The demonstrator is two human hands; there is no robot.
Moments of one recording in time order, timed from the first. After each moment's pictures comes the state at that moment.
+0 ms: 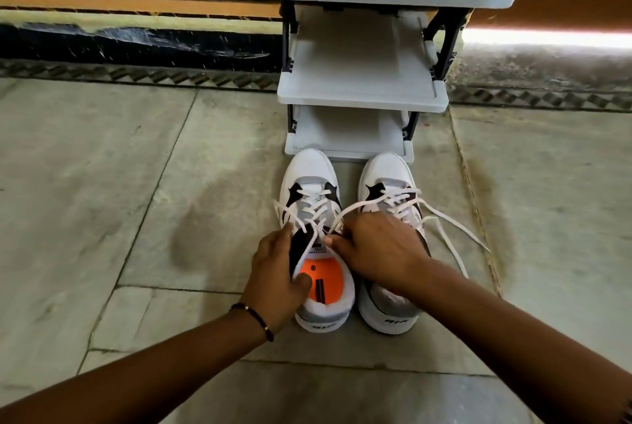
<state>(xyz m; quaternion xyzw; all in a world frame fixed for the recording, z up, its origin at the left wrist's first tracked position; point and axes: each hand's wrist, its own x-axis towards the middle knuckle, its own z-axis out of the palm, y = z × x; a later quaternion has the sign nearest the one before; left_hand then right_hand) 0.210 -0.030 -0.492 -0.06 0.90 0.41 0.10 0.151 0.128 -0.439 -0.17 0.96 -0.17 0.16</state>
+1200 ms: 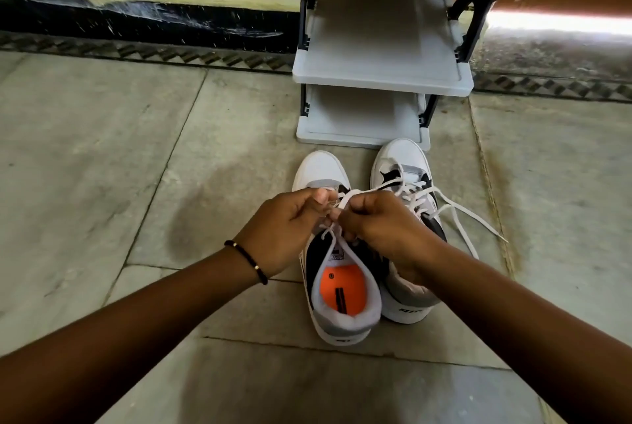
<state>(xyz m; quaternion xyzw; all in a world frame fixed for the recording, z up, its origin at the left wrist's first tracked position) 0.181 -0.036 -0.433 0.01 0.85 0.52 0.10 0.155 0.115 -0.434 -0.02 0.78 -0.56 0.27</state>
